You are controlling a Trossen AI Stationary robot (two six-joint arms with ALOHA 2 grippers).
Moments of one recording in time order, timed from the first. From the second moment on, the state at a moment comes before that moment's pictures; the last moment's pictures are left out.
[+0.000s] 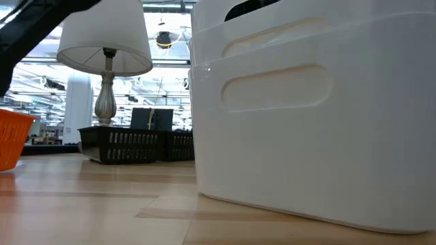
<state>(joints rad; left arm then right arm) 0.16 2.19 2.11 -0.92 -0.49 -0.08 -0.07 0.76 0.73 -0.45 0.02 0.30</state>
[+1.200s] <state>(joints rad) -0.23 1.37 1.18 -1.45 -0.49 -1.15 -0.14 1.01 0.73 -0.49 0.24 0.36</state>
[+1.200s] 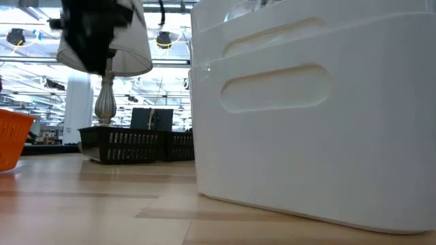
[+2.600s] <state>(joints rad) 0.31 1.41 0.77 -0.86 0.00 -0.54 -0.13 0.98 0.73 -0.50 0.23 0.34</state>
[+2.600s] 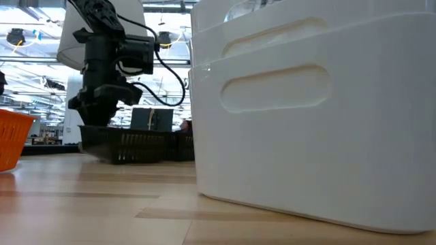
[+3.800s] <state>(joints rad) 0.49 1.67 1.22 -0.94 -0.01 -0.37 -0.13 0.98 0.73 -0.58 0.24 0.34</state>
